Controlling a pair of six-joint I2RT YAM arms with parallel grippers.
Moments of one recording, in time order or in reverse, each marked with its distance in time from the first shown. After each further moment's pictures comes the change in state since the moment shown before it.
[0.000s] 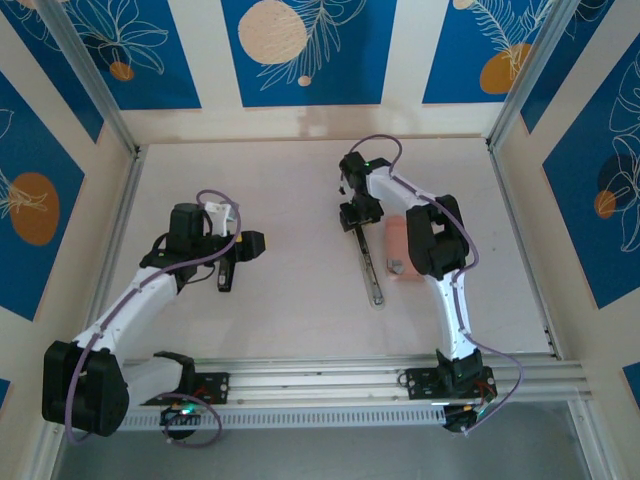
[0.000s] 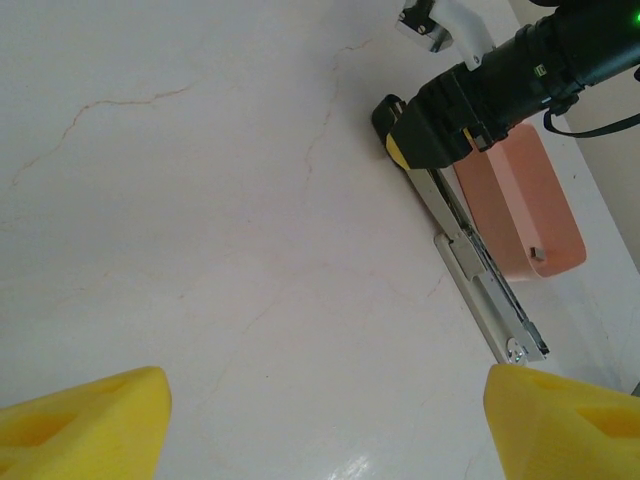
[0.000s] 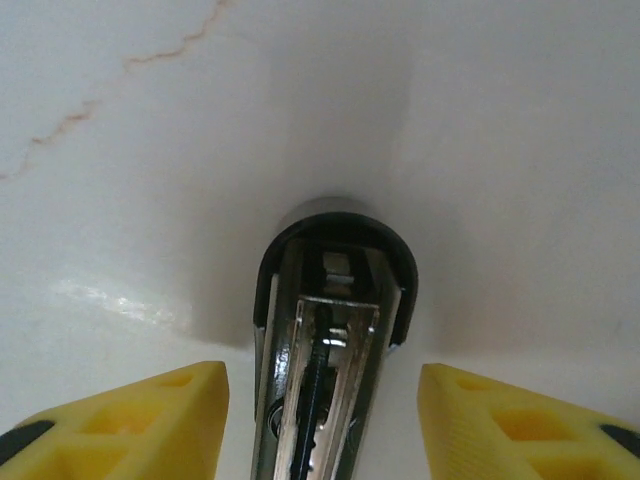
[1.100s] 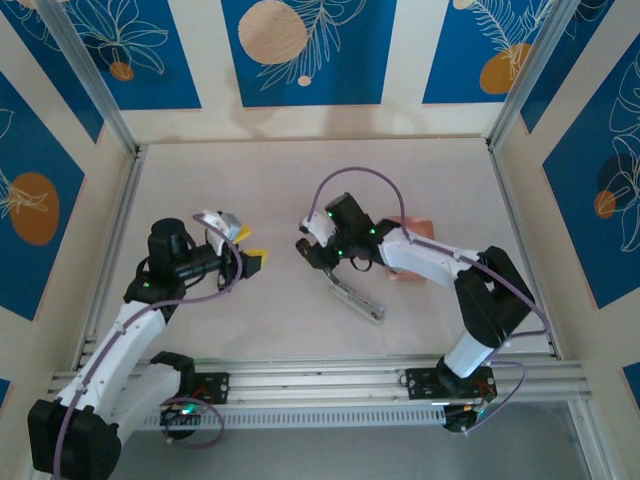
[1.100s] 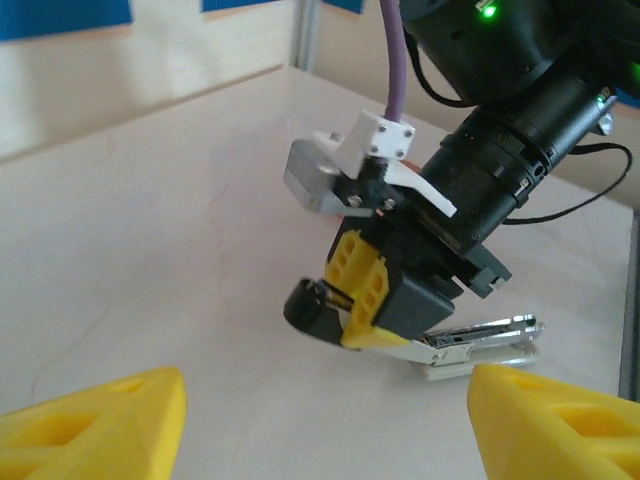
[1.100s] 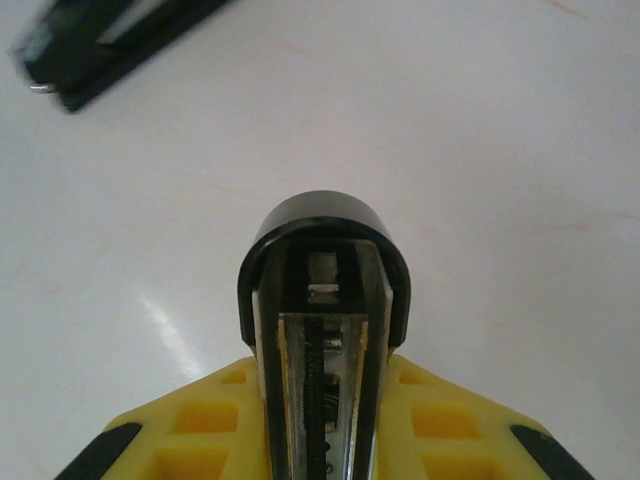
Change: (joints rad) left arm 0.000 -0.273 -0.126 0.171 0.246 0.486; right arm 0.303 -0.669 -0.821 0.748 -0.345 -0.246
